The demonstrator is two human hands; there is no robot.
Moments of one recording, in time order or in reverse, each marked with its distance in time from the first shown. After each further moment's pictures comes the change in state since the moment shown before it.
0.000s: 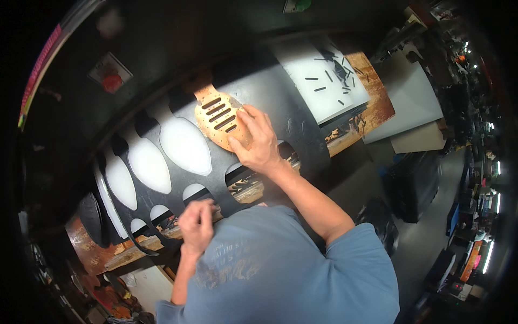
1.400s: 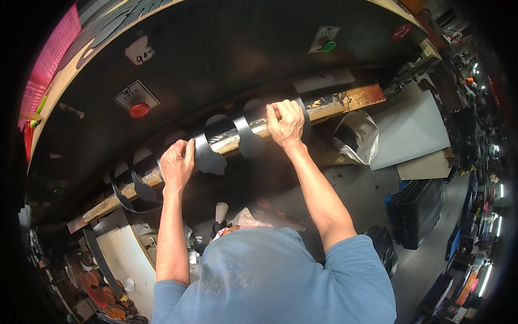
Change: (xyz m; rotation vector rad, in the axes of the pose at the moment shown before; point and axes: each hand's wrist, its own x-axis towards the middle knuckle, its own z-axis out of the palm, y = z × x) left_hand -0.024 -0.012 0.034 0.521 0.171 -0.089; right_hand -0.077 0.052 -0.075 -0.241 0.252 -0.168
